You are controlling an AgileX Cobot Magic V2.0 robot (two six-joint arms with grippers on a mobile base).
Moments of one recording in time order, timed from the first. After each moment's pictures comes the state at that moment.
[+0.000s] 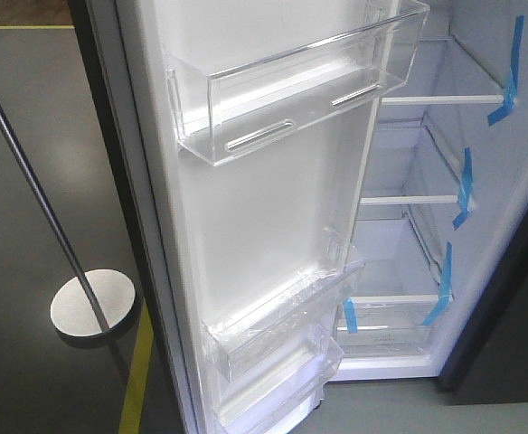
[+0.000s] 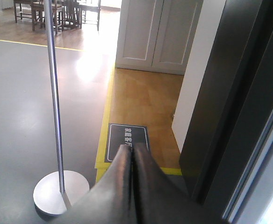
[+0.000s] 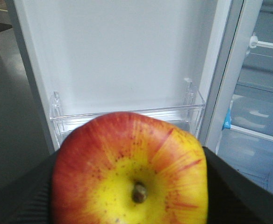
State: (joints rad) left arm -0.01 -0.01 0.02 0.17 0.22 -0.39; right arm 0.00 0.99 -1.82 0.48 1.26 -0.28
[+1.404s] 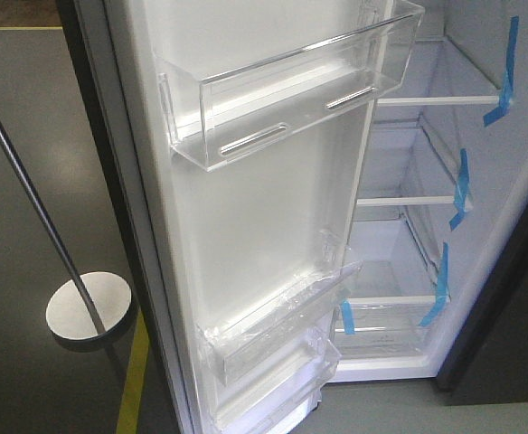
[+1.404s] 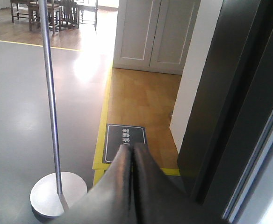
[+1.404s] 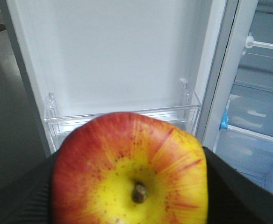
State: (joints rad) left arm -0.01 -0.01 0.02 0.17 0.22 -0.39; right arm 0.00 0.99 -1.82 0.48 1.26 -0.28
